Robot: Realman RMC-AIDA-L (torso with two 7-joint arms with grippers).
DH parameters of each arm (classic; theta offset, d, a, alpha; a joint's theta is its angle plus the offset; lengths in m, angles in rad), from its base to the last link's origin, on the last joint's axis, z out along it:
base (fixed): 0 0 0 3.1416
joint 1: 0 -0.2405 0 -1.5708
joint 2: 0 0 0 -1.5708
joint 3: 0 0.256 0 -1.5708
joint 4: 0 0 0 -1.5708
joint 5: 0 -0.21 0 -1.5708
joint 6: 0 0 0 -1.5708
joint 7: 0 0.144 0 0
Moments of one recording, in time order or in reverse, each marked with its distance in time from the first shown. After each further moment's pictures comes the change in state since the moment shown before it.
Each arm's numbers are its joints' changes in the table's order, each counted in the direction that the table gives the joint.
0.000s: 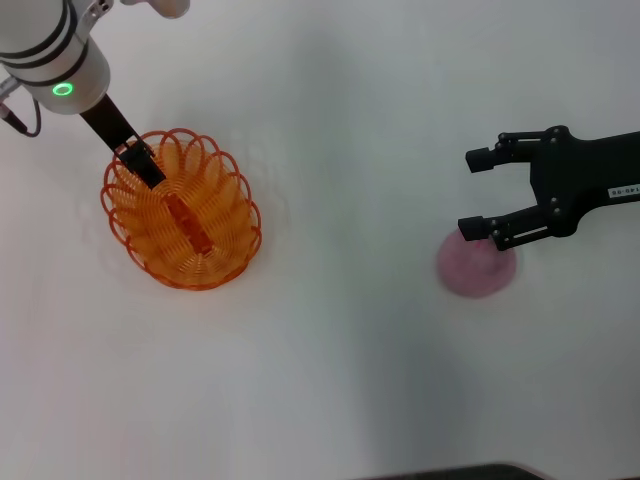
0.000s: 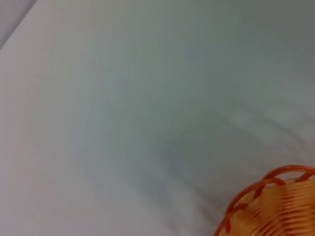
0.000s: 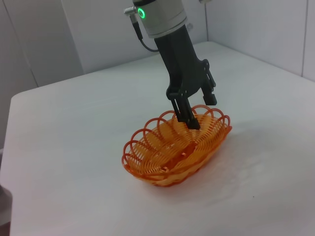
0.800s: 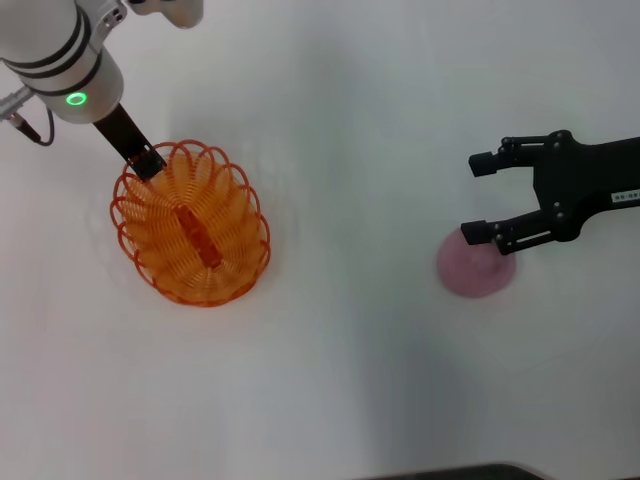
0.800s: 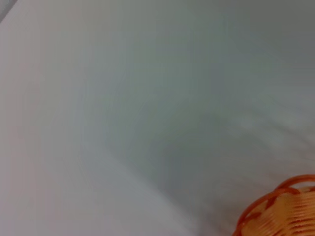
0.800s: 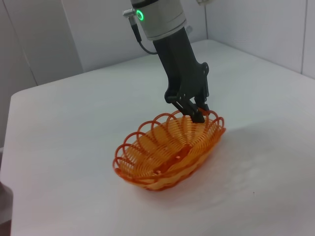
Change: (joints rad) left arm -0.002 0.020 0.000 0.000 0.000 -0.002 0.003; right arm 0.009 0.000 0.000 0.000 0.002 0.000 -0.004
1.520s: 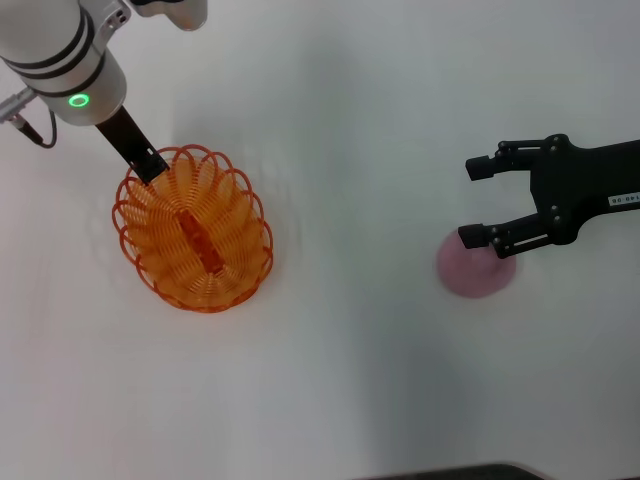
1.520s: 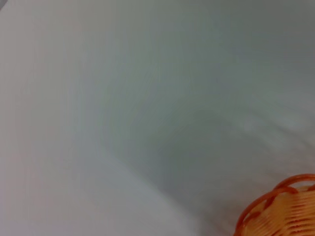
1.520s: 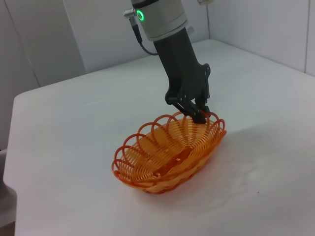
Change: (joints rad) left arm 0.000 0.004 -0.002 0.014 0.001 -0.024 -0.001; right arm -0.002 0.000 0.000 0.014 0.002 0.000 -0.002
